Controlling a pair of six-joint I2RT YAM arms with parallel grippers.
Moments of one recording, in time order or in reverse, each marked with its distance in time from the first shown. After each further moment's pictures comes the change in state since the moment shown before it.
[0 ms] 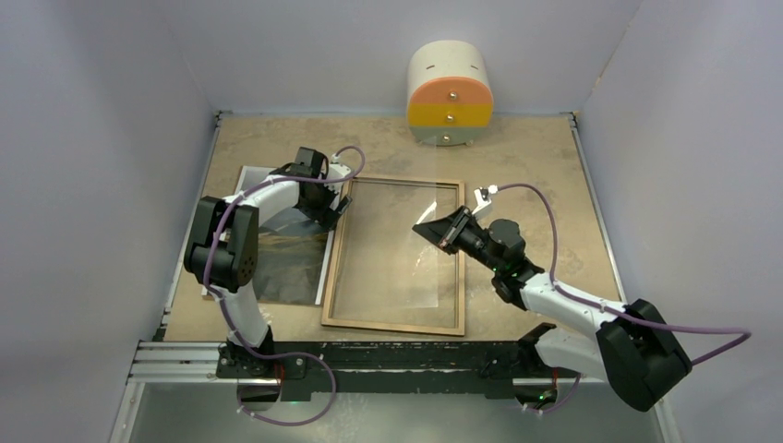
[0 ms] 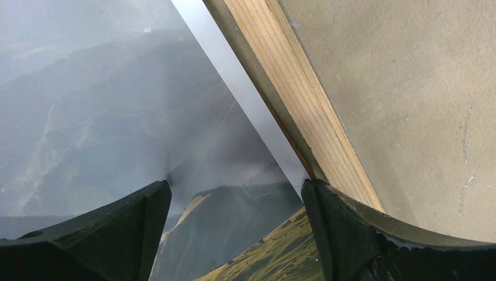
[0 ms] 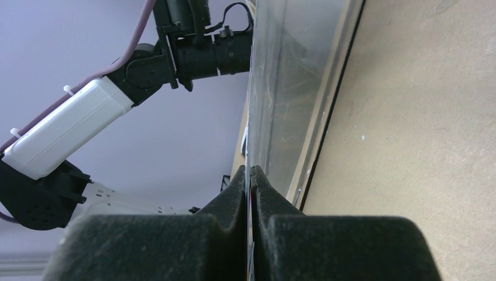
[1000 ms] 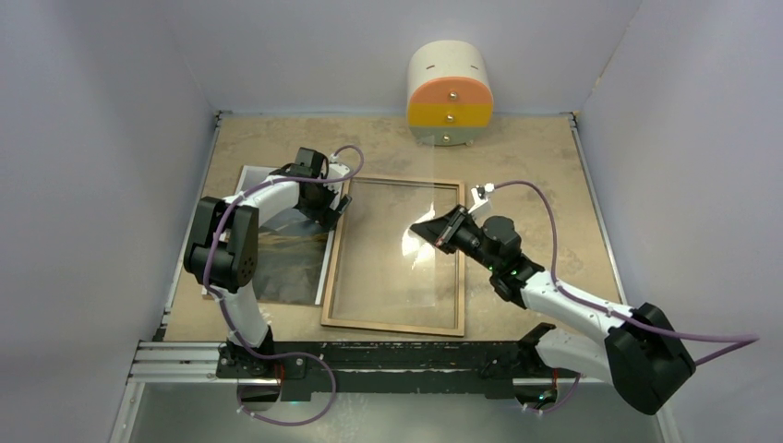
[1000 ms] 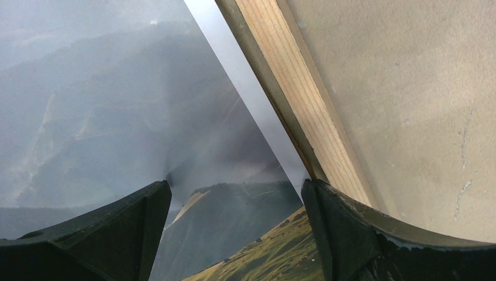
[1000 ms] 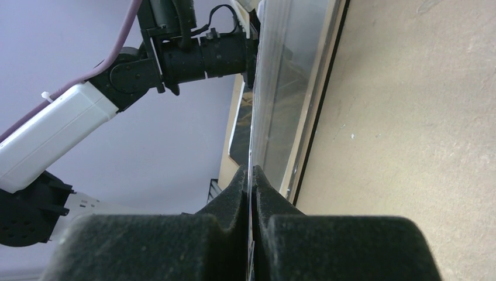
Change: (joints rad) left arm -0.002 -0.003 -0.005 0.003 -0.012 -0.036; right arm 0.051 -0.025 0.061 -0.137 0.079 -0.041
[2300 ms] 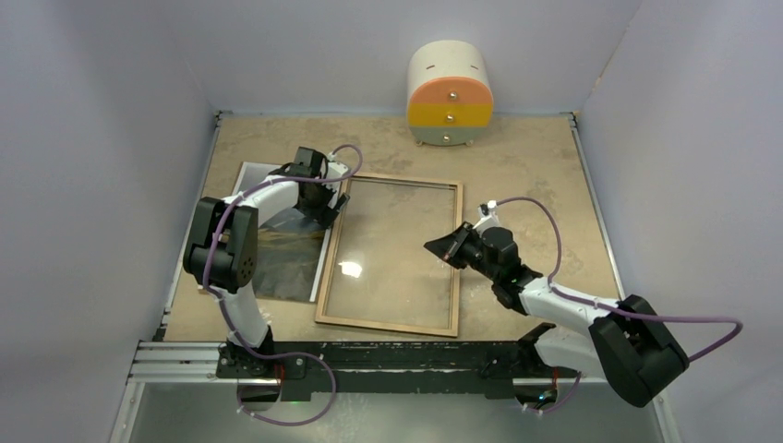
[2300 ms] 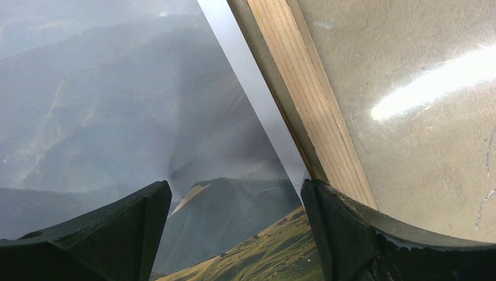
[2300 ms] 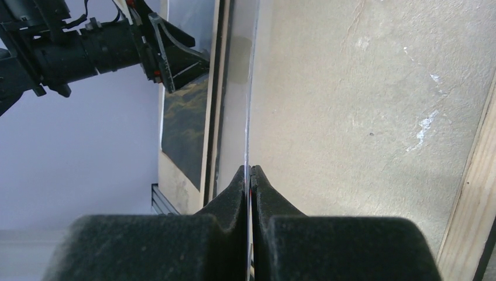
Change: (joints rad) left arm 0.002 -0.004 0.000 0.010 -0.042 0.003; right arm -0.056 0.049 -0.132 -0.017 0.032 -0.077
